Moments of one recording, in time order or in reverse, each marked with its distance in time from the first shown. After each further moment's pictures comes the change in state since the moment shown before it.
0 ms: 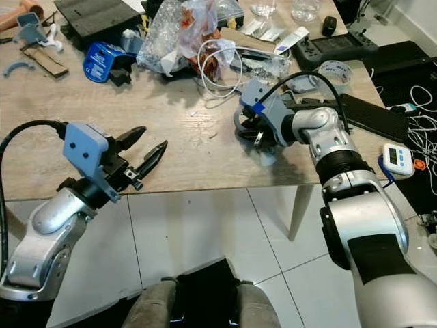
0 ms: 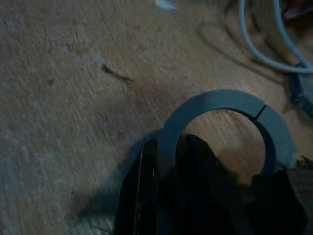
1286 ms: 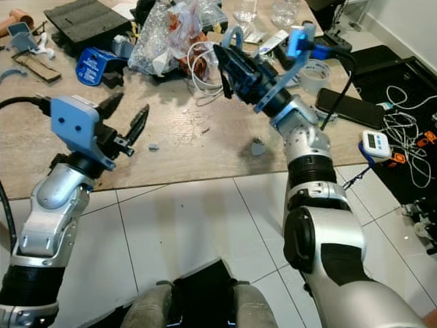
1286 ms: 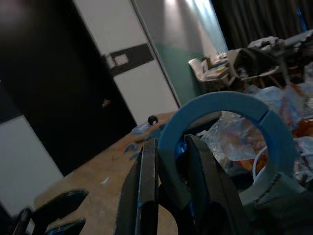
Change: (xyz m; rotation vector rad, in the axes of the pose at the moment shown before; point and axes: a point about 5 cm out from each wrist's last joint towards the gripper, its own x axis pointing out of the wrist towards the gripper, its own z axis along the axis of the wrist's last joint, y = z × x) left arm 0.020 0.032 0.007 0.127 -0.103 0.223; right arm -0.004 0.013 0.082 0.518 -1.083 0.050
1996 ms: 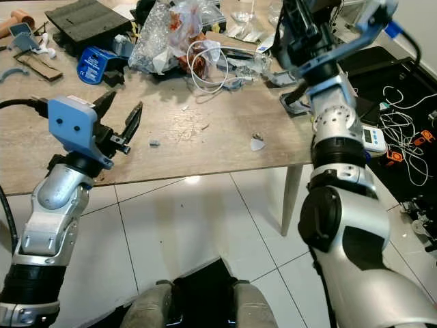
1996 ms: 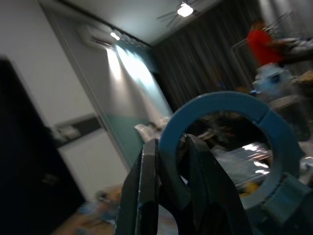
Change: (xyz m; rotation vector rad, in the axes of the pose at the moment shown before) left arm 0.000 0.005 -0.004 0.024 0.000 0.056; right arm -0.013 -0.026 0.079 -0.103 -0.280 -0.240
